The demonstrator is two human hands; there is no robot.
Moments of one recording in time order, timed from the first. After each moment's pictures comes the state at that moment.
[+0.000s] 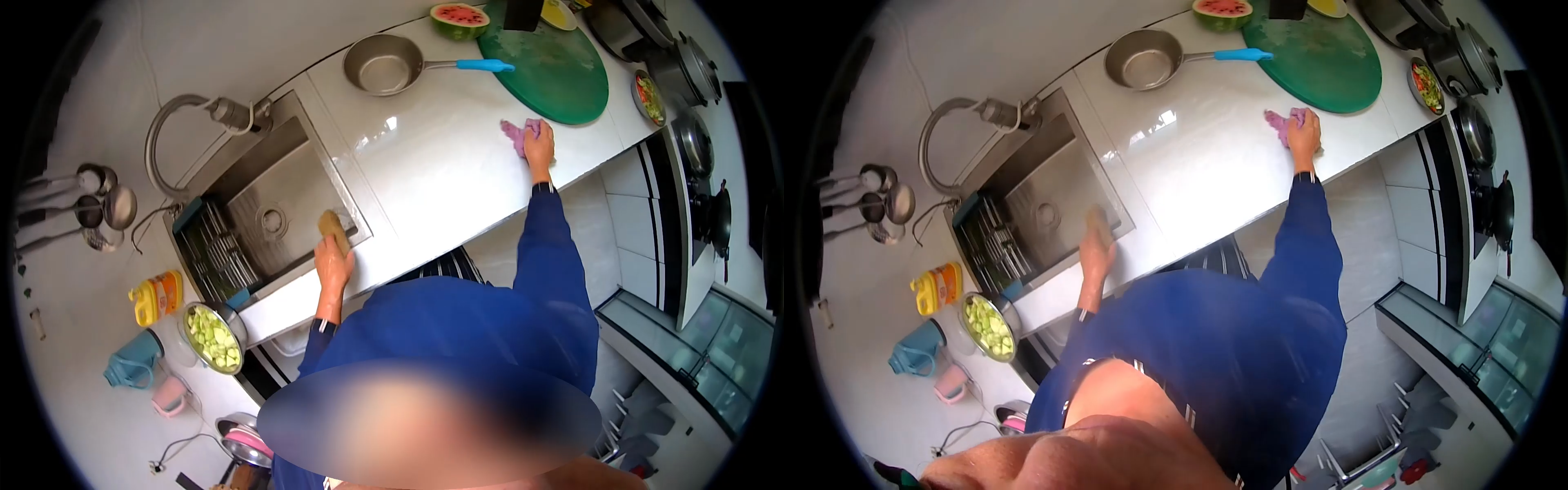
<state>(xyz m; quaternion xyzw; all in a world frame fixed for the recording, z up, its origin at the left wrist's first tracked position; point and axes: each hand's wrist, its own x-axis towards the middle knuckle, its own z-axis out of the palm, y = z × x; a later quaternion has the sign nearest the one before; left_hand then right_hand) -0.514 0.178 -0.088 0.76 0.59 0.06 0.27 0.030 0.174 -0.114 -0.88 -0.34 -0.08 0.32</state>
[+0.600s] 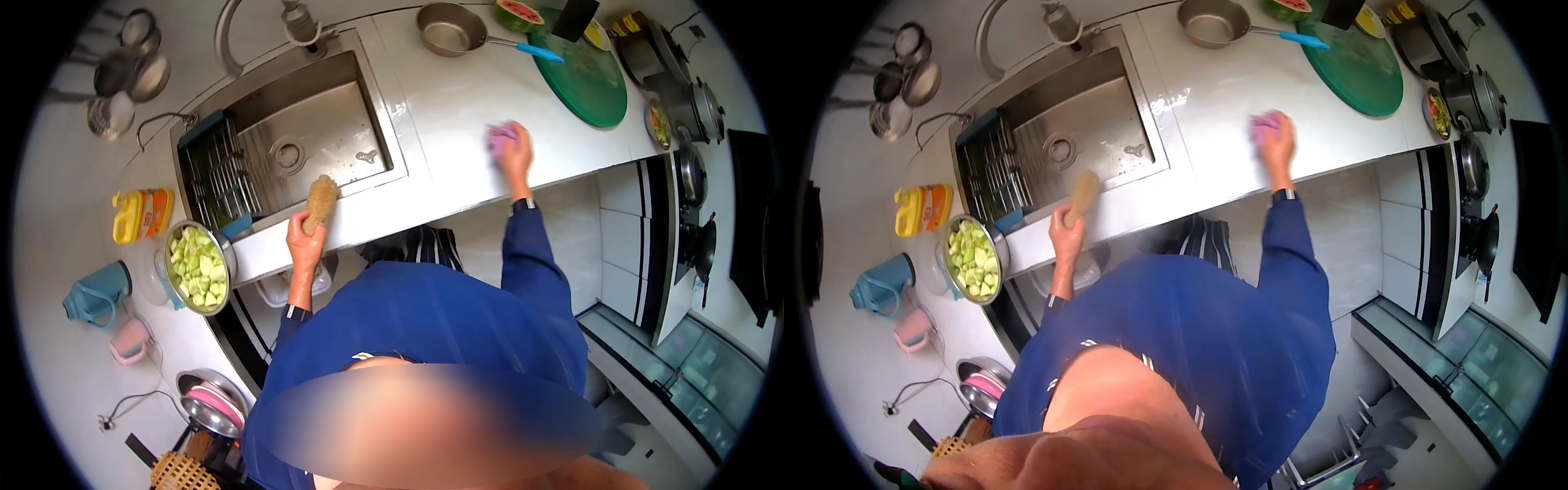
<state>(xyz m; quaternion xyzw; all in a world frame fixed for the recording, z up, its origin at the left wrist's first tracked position) -0.661 0.122 -0.060 0.64 0.62 0.33 0.30 -0.177 0.141 -0.084 -0.75 -0.51 -0.01 0.43</state>
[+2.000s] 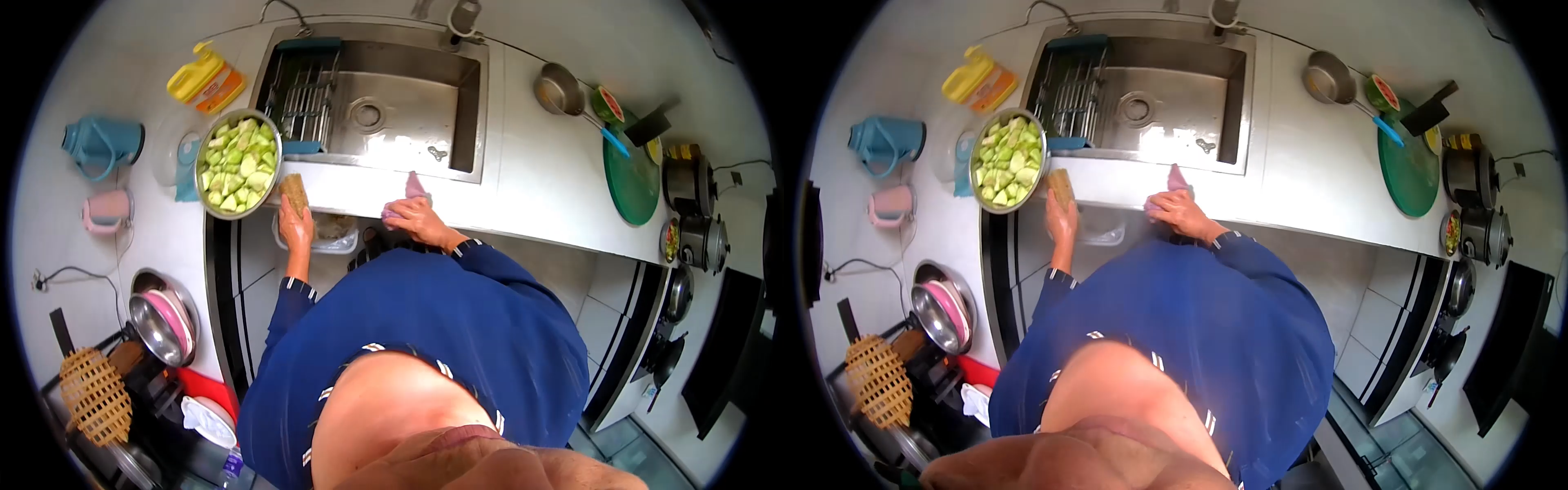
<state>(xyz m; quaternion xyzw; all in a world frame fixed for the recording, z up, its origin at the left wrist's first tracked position) -0.811 0.031 -0.119 0.51 0.81 0.28 0.08 -0.492 0.095 -0.092 -0.21 -0.93 0.23 0.20</state>
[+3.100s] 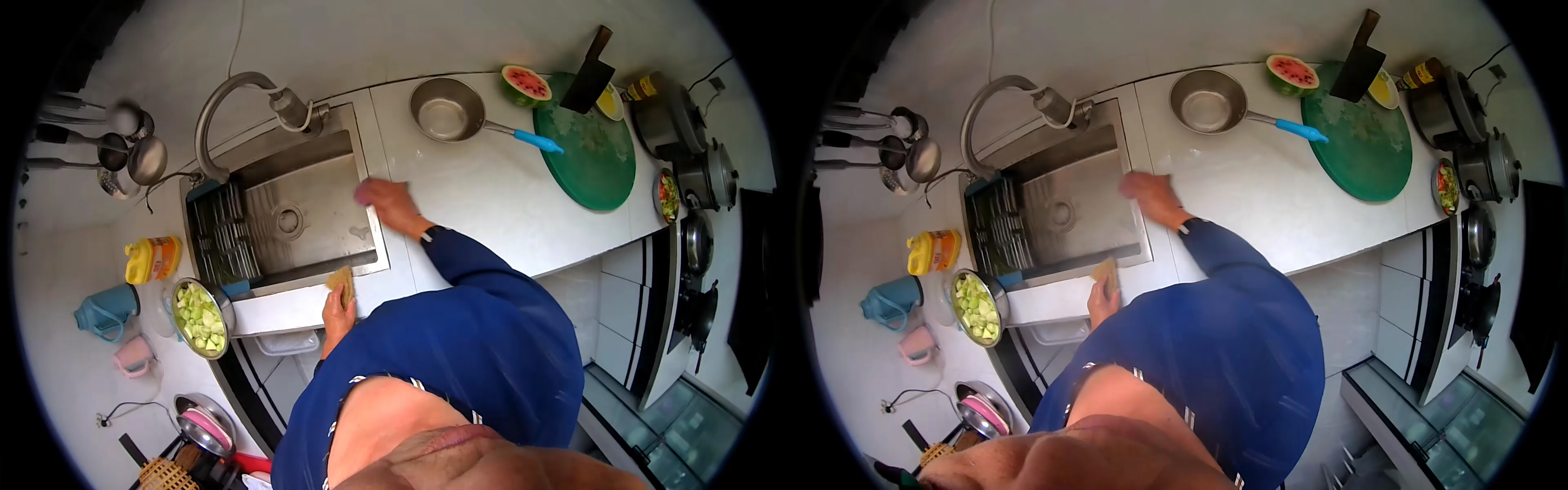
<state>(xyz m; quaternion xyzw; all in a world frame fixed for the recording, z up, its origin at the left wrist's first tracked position) -0.542 0.110 -0.071 0.65 0.67 0.21 0.31 -0.308 0.325 -0.110 -0.42 -0.78 0.19 0.42</state>
